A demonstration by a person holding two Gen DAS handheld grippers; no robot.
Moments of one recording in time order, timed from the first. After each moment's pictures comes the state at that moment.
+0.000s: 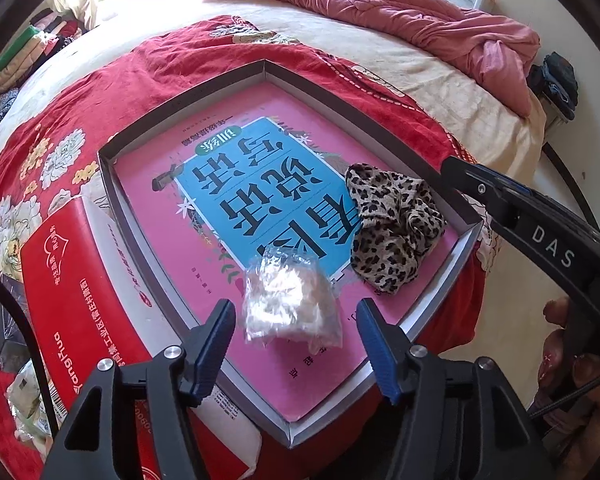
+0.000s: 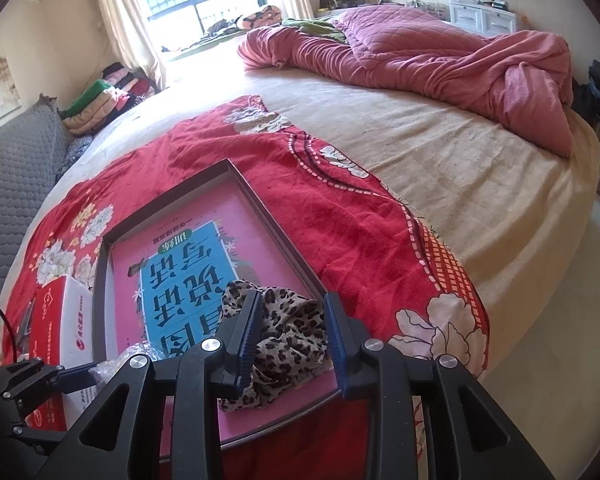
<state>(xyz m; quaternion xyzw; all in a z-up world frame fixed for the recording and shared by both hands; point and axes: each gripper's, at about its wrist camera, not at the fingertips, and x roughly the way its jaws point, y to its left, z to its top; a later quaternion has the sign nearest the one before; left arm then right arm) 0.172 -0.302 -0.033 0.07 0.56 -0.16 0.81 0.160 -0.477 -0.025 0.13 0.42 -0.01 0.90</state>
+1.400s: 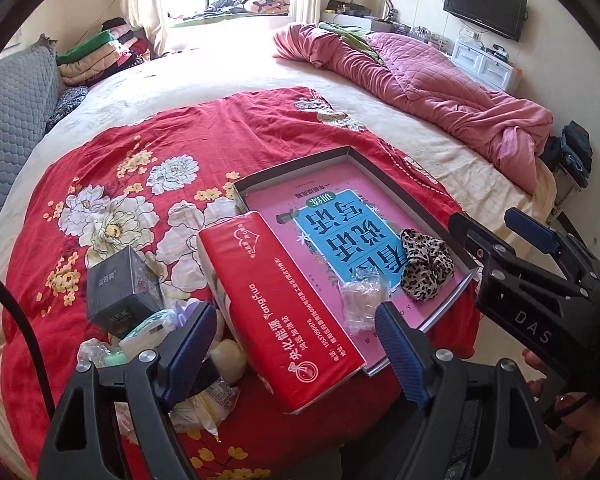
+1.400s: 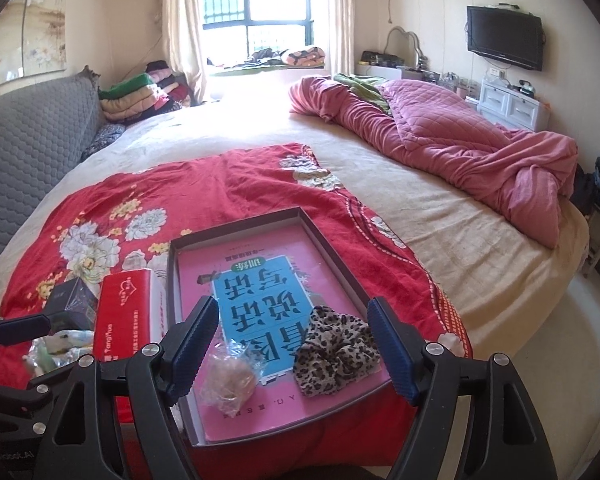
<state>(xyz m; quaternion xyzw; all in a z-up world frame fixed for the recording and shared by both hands) 0.110 -0.197 0.061 0.01 0.46 -0.09 0.88 0.109 -0.378 0.063 0.02 0.35 0.02 0.94</state>
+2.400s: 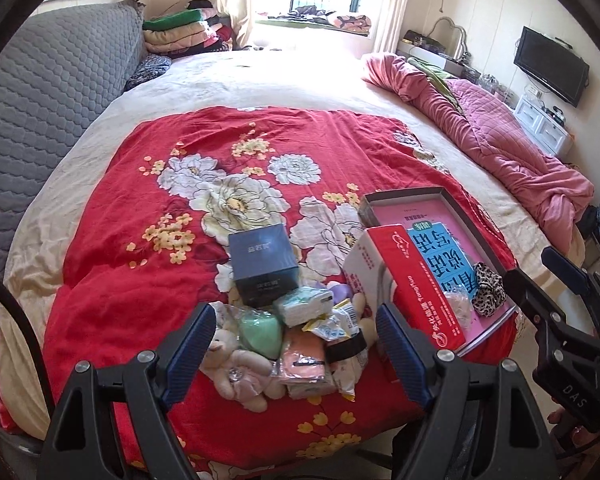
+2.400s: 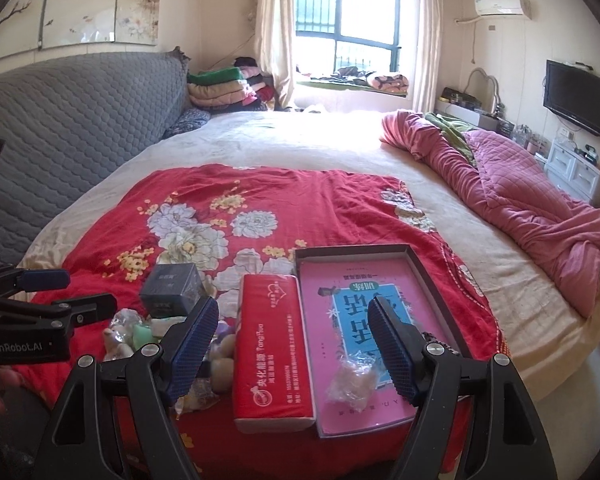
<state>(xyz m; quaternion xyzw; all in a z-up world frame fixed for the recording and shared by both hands) 0.067 -0.039 0.092 -0.07 0.44 0.01 0.89 0.065 -0.256 0.109 -0.05 0.32 0.15 0.93</state>
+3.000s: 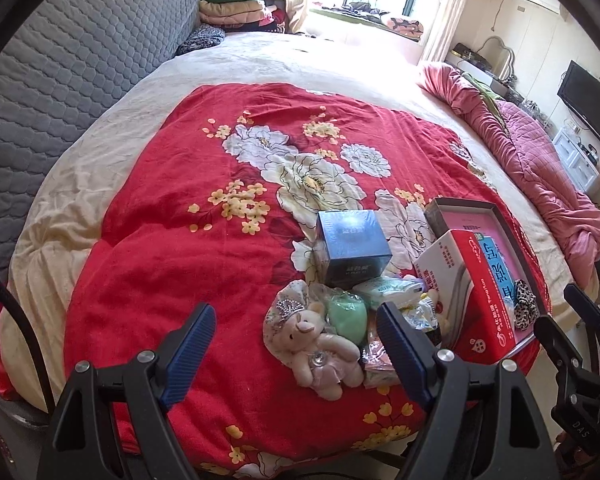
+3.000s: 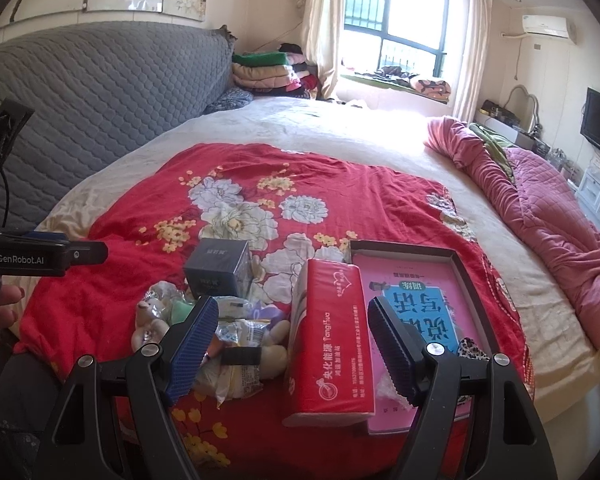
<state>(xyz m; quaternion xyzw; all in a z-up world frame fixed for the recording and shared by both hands) 0.050 0.043 0.061 -0.12 0.46 0.07 0.87 0.052 -0.203 0.090 -0.10 0.33 0.21 0.91</state>
